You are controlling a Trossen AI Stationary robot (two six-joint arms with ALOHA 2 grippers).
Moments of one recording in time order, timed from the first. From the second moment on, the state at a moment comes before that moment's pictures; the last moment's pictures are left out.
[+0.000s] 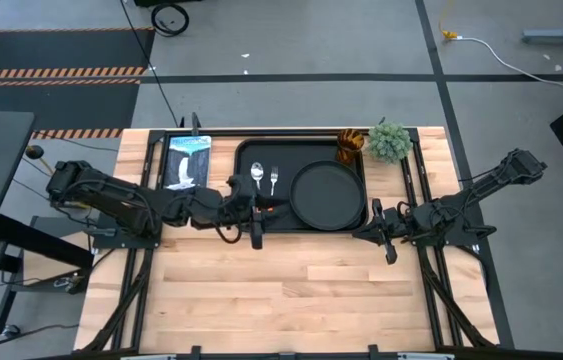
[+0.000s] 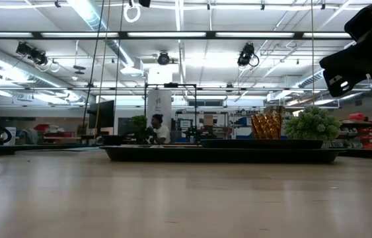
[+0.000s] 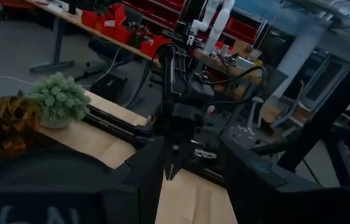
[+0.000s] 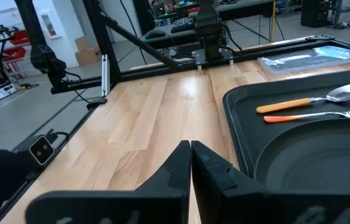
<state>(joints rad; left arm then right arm) -0.23 1.37 1.05 0.28 -0.41 -0.44 0.43 0.52 0.01 0.38 0.32 0.23</state>
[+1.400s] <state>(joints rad) -0.31 0.55 0.17 0.68 0.12 -0.27 0.43 0.52 0.01 0.39 0.32 0.23</state>
